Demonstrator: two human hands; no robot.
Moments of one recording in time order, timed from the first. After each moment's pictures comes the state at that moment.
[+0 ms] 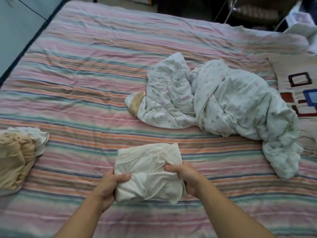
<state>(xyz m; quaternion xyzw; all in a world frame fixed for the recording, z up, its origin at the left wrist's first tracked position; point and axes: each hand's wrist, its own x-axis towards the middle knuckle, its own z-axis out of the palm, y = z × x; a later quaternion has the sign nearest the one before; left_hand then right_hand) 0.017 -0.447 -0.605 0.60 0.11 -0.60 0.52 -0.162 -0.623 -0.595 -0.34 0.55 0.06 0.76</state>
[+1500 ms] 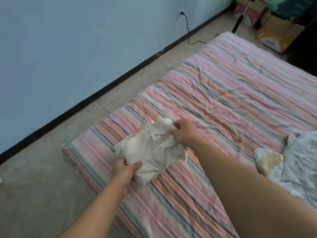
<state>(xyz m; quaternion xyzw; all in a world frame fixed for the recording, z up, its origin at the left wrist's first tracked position) 0.328 -0.149 -0.608 0.61 0.32 -0.29 0.67 0.376 -0.371 -0.545 -0.88 0.26 0.16 0.37</state>
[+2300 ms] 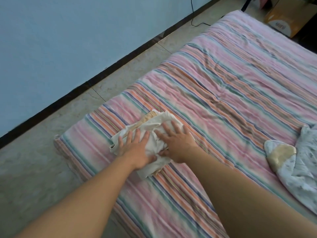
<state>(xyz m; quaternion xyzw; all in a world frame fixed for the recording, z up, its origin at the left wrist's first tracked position) 0.382 -0.172 -0.649 0.92 -0.18 -0.36 0.02 0.355 -0.346 -0.629 -0.94 -0.08 0.32 -0.04</state>
